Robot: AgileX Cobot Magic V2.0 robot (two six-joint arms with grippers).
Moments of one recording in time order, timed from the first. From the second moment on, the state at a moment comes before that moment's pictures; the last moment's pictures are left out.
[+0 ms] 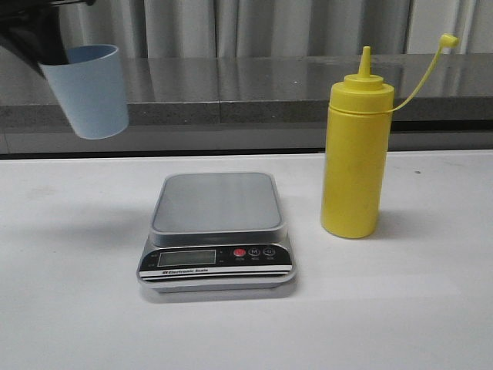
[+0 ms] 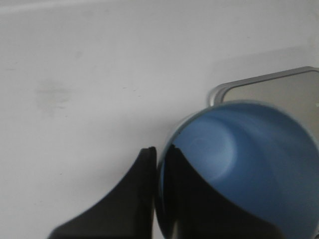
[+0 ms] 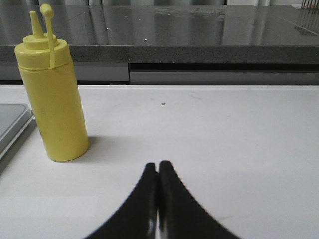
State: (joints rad) left arm -0.23 1.69 -1.50 -0.08 0.92 -0.06; right arm 0.06 -0.01 0.03 -0.06 0.17 0.11
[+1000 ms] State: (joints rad) left arm -0.45 1.95 -1.67 -0.13 0.92 -0.06; right arm 0.06 -0.01 0.03 -0.06 0.17 0.11
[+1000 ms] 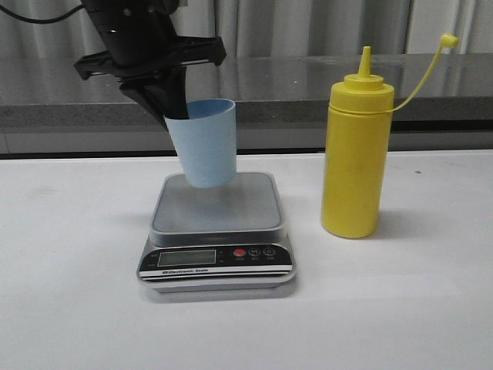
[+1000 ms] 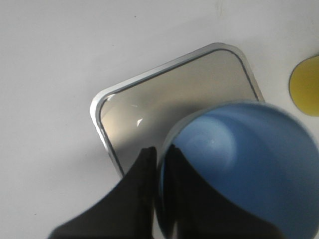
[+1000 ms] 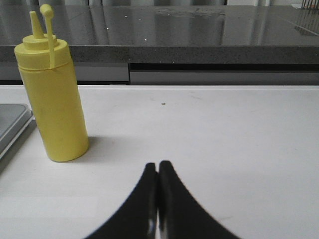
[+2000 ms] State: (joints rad) left arm -0.45 2.00 -1.68 -0.14 0.93 -0.06; right arm 0.06 -0.01 0.03 -0.06 0.17 0.11
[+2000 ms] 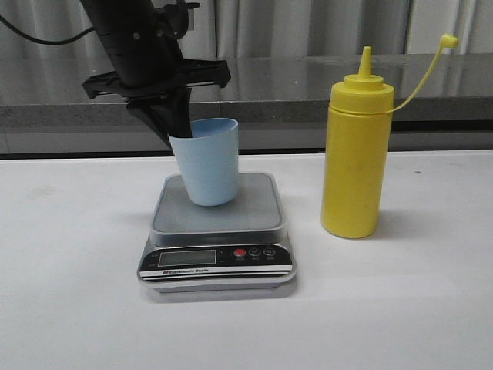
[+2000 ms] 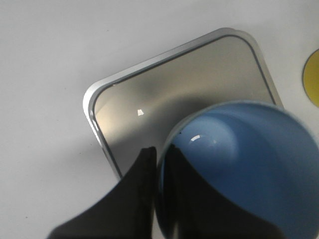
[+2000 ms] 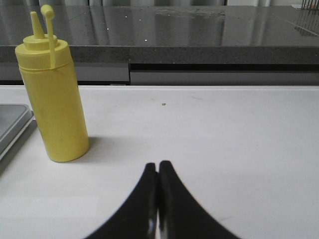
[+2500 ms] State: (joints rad) left arm -0.45 2.02 -1.76 -0.14 1.00 -0.03; right arm 0.06 -0.01 0.03 -0.06 0.17 0.11
